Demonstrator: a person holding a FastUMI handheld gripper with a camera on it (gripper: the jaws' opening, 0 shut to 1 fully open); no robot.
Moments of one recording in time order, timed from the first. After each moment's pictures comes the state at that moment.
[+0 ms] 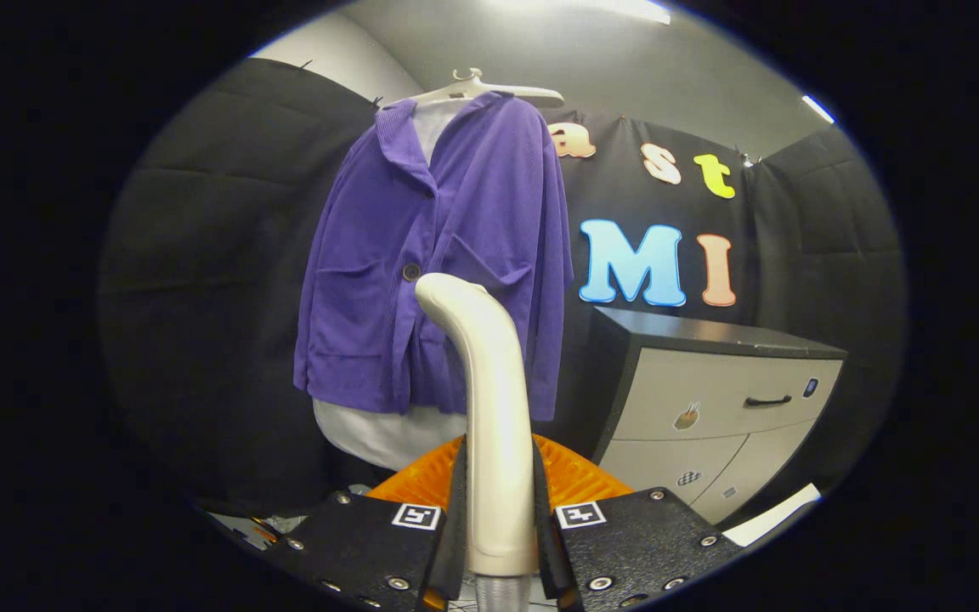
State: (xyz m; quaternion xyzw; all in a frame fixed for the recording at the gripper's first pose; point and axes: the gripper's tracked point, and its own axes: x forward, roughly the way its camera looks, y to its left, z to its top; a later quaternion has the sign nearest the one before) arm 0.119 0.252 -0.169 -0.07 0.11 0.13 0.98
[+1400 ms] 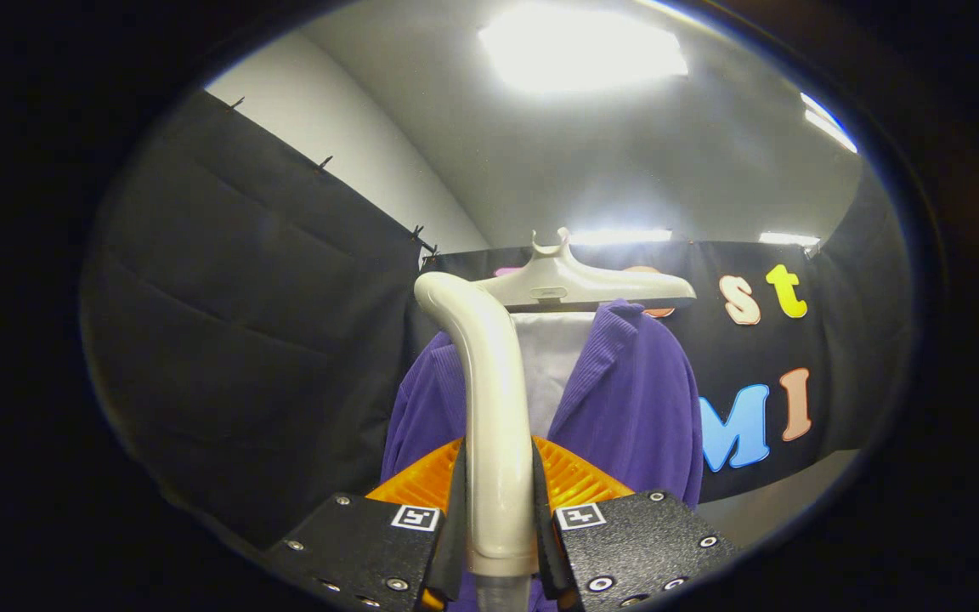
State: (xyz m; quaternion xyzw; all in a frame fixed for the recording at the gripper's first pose) arm 0.242 0.457 0.093 -0.03 -0.08 0.22 0.97
